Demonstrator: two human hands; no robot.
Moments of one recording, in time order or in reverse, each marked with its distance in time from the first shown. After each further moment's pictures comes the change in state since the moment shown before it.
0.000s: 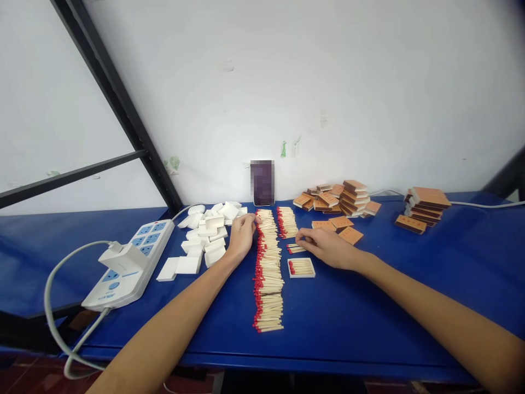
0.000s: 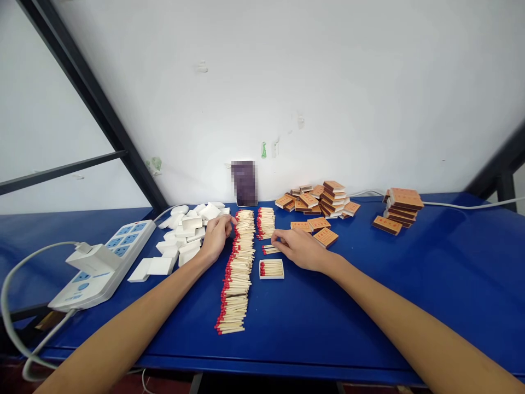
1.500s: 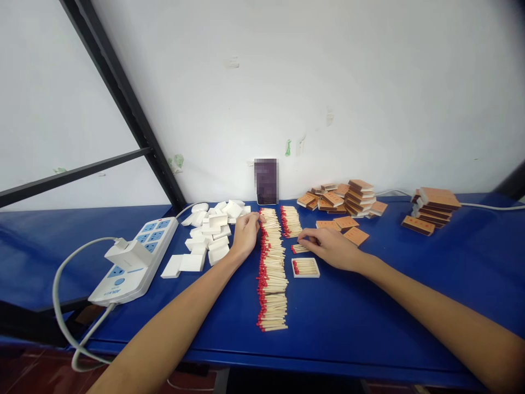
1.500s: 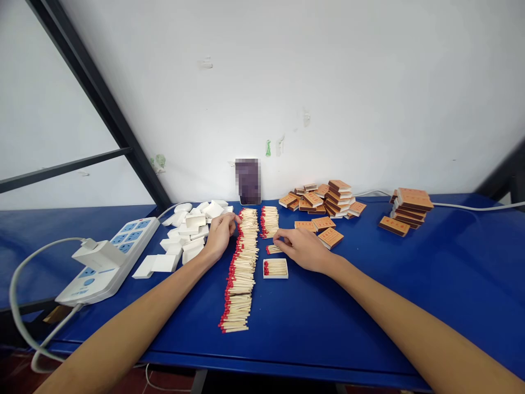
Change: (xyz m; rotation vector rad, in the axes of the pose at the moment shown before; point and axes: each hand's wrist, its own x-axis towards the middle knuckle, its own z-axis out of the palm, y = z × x) left_hand -0.002 0.002 0.002 0.002 0.009 -0.015; right_hand 0.001 -0.007 0.002 -0.006 0.022 0.048
